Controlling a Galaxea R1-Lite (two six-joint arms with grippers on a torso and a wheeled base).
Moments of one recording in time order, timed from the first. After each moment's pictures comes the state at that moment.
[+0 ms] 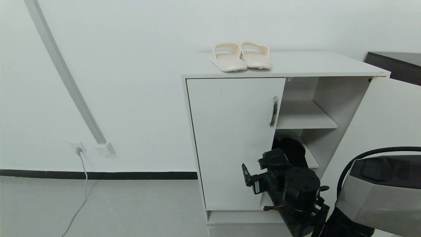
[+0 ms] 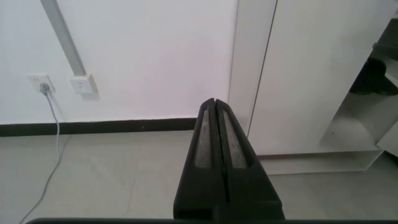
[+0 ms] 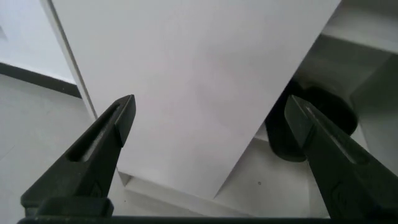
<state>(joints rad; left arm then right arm) 0.00 0.00 0.00 0.00 0.00 0.01 0.80 2.18 -0.61 -1.54 -0.55 -0.09</state>
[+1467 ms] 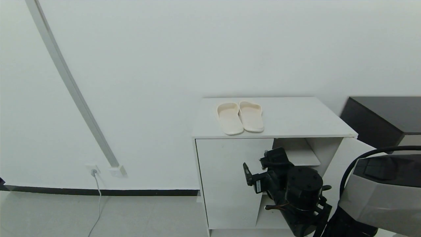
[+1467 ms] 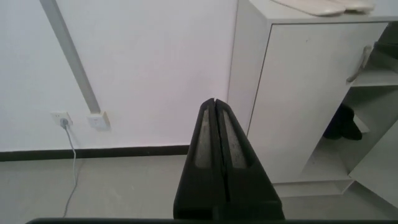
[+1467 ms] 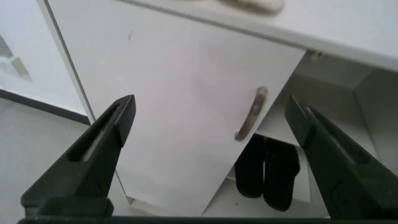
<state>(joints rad) 0.00 0.00 0.00 0.00 0.00 0.01 0.79 2.17 -0.60 -1.54 -0.55 -0.09</state>
